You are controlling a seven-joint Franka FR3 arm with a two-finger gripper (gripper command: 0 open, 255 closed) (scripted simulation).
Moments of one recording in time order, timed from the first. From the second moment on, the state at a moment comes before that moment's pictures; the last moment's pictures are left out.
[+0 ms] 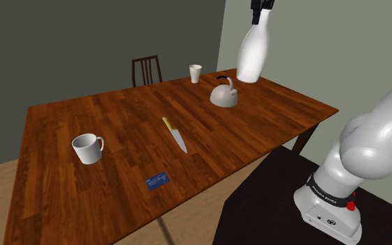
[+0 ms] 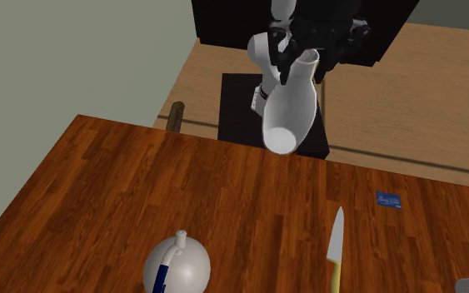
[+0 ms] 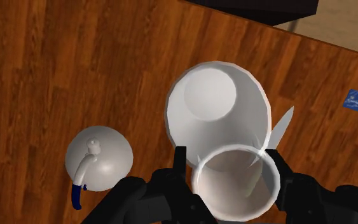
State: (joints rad) arm 0.08 -0.18 -0.16 -1.43 -0.04 1.23 -0.16
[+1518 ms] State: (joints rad) arm 0.30 -0.11 0.22 -1.35 0.04 1.22 0.47
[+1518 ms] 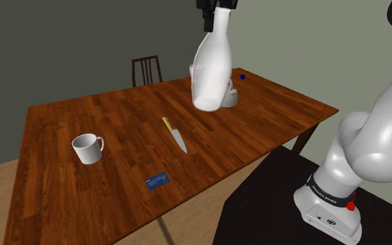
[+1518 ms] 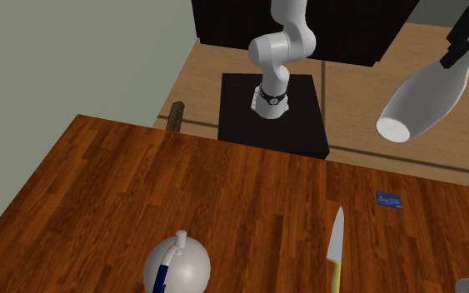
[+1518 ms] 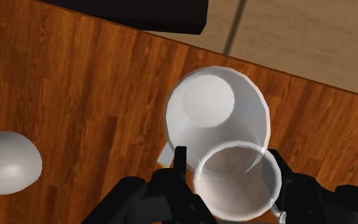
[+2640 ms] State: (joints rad) arm 0.32 -0.19 0.24 -1.65 0.06 1.44 0.50
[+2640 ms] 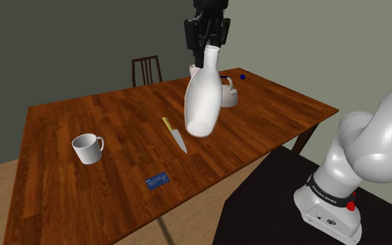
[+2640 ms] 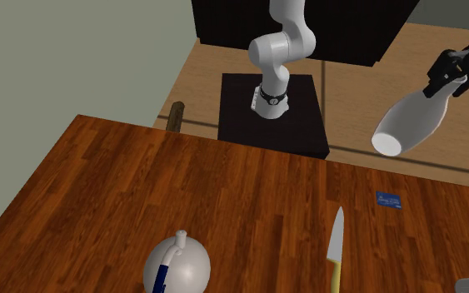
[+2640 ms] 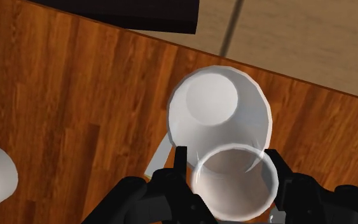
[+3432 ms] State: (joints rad) arm 0.32 -0.24 0.24 -1.87 0.07 1.61 0.49
